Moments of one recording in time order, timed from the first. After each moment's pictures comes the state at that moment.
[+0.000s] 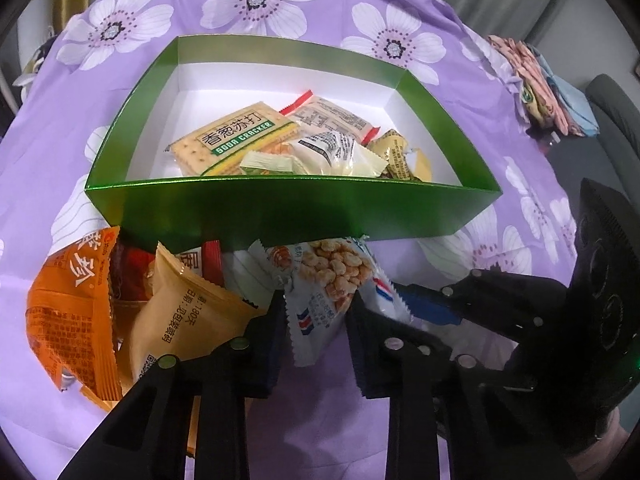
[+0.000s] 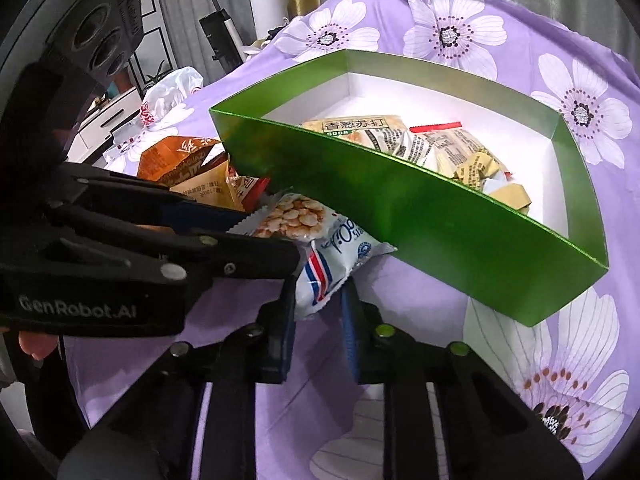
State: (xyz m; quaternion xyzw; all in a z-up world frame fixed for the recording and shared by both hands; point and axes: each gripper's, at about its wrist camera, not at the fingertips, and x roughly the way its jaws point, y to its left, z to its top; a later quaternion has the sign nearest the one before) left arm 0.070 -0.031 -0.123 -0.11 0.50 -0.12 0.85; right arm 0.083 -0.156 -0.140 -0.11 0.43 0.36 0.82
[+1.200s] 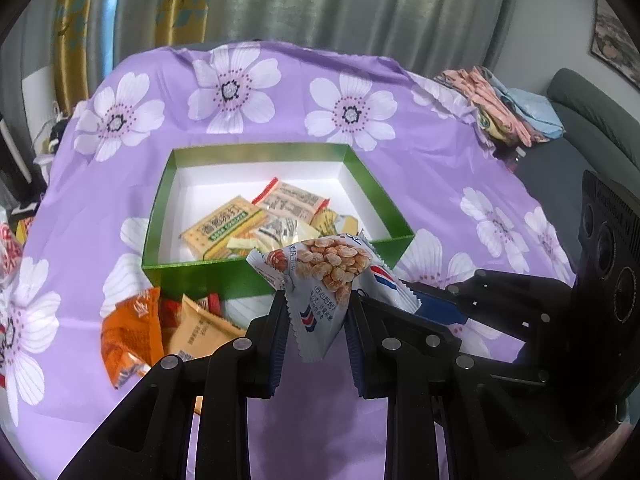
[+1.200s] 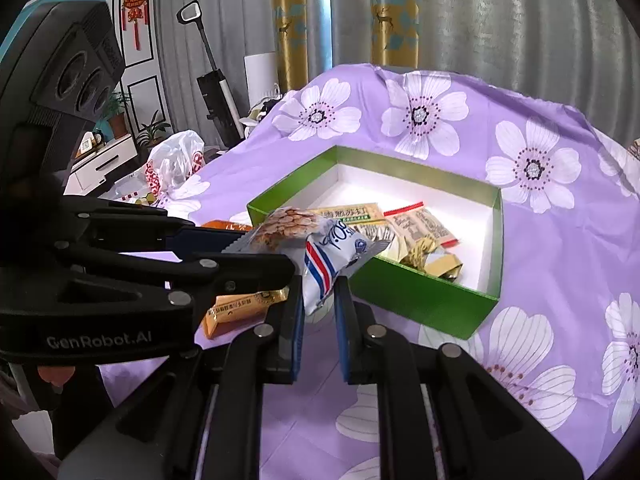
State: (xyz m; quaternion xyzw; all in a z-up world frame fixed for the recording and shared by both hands) left arm 0.026 -0.055 -0.039 -0.06 0.40 -0.12 0.91; right arm 0.037 -0.181 -0.055 -0.09 0.33 0.33 0.88
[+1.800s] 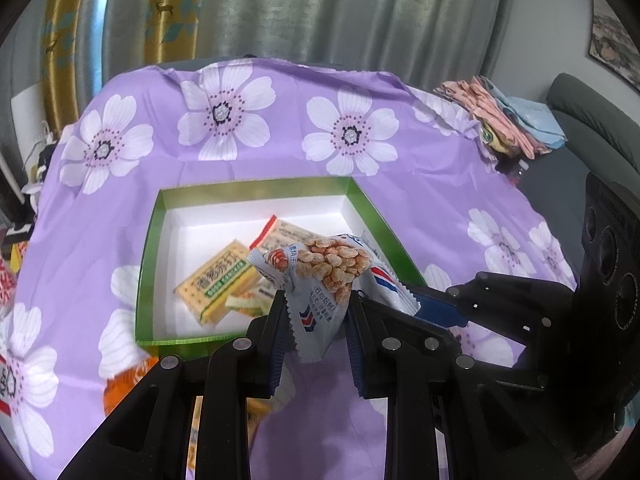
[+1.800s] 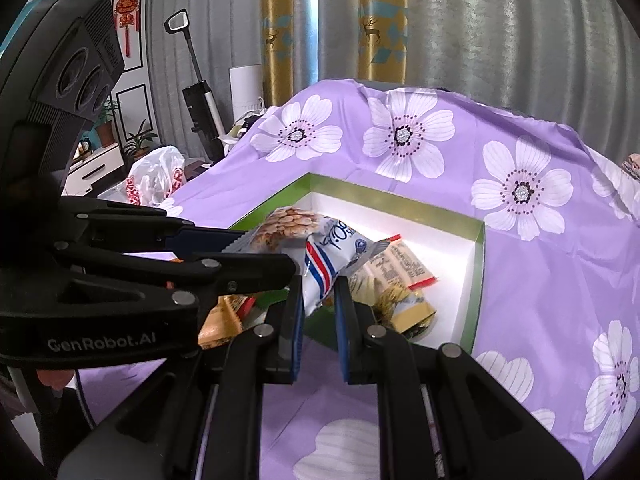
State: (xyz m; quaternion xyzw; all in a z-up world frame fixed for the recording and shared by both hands) left arm 0.076 -0.055 -0.030 -0.05 0.38 -0.13 0.91; right arm 0.081 -0.179 -0.044 -0.09 0.31 0.31 0.89
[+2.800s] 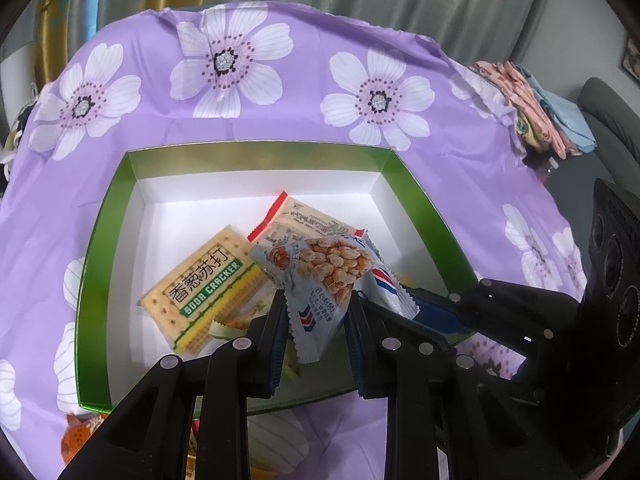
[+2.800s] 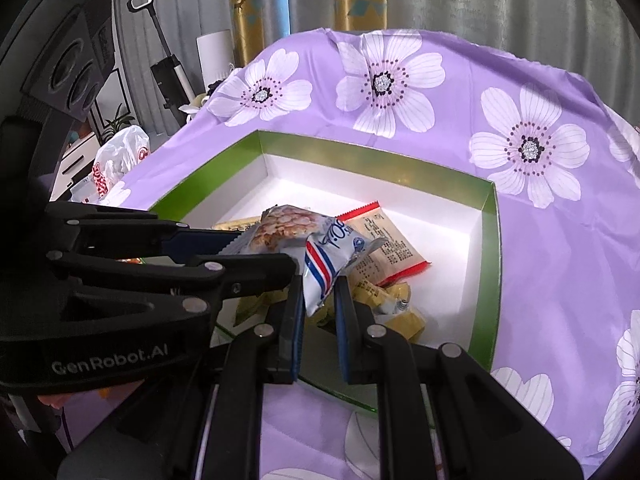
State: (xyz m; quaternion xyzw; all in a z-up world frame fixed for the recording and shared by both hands) left arm 0.148 -0.054 -0.083 -0.08 0.44 -0.12 0.89; right arm 0.157 -0.172 -0.095 -0.09 0.38 0.29 0.88
